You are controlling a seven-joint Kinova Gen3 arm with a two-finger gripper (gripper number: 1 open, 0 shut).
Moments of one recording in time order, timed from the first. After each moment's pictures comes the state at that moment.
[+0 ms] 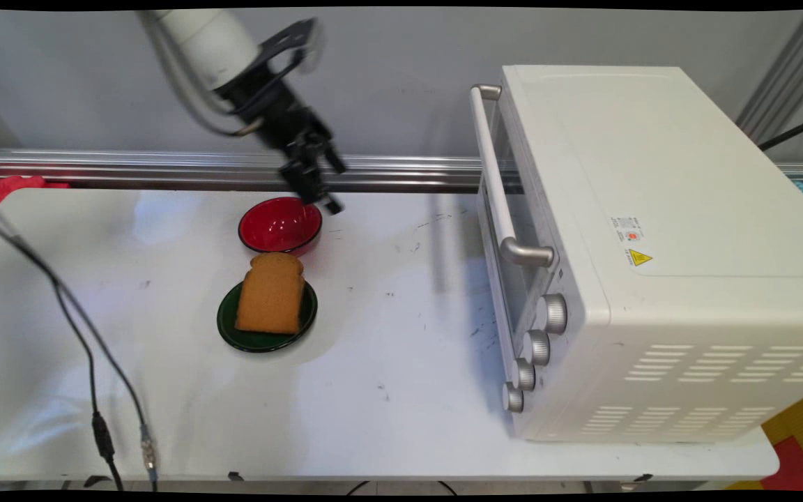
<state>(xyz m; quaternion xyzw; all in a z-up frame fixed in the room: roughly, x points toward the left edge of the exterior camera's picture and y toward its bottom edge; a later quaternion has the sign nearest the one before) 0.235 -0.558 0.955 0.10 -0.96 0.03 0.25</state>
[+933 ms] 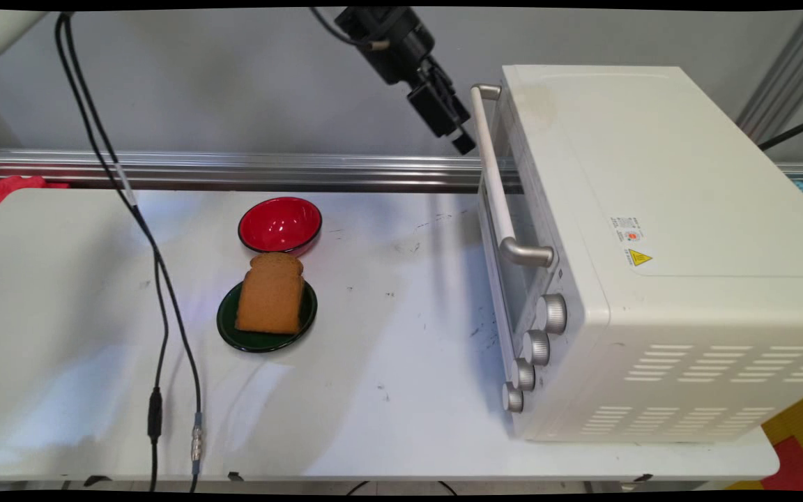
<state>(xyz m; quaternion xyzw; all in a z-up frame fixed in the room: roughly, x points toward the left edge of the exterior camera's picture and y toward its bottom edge) 0.128 -0.629 1.010 0.10 -0.93 -0.03 0.35</state>
